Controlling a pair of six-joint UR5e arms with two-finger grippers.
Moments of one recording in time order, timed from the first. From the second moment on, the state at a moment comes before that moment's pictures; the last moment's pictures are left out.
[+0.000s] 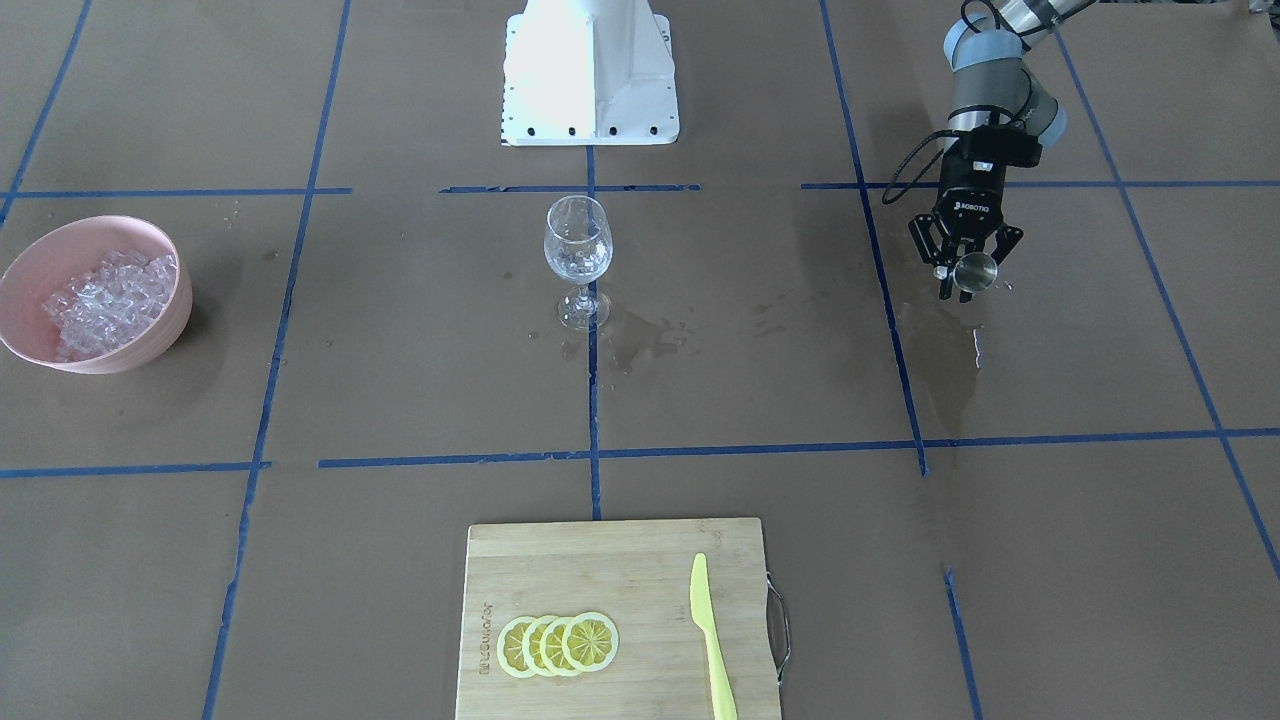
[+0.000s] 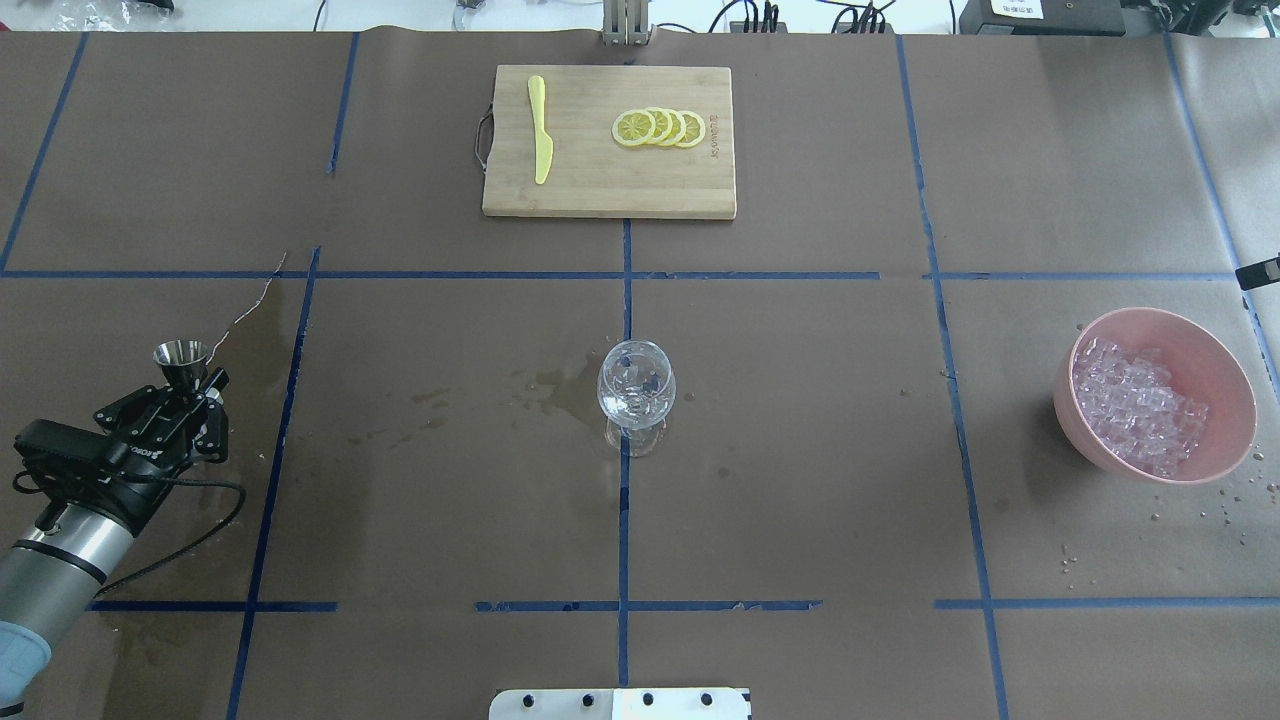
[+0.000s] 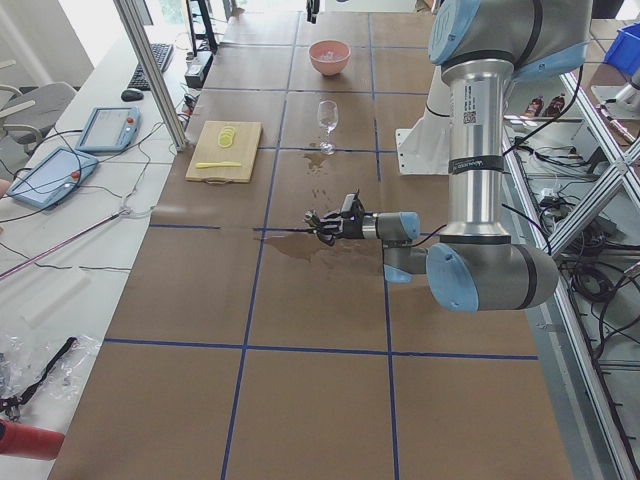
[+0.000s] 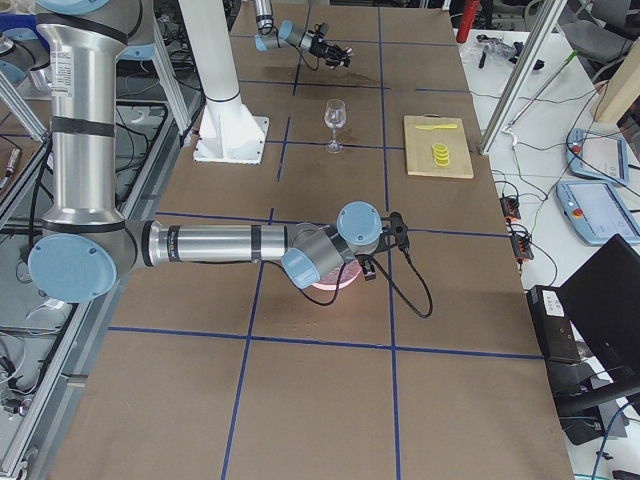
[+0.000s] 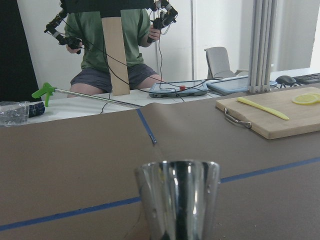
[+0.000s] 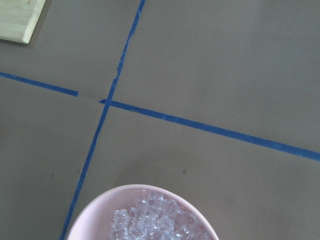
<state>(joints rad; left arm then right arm) -0.19 -1.45 -1.54 -3.13 -0.59 -0.84 1.39 -1.63 1.65 -0.97 2.63 0.33</state>
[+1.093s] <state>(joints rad) -0.17 -1.44 -1.53 -3.13 -0.59 -0.87 1.39 -1.63 1.65 -0.97 2.63 0.33</state>
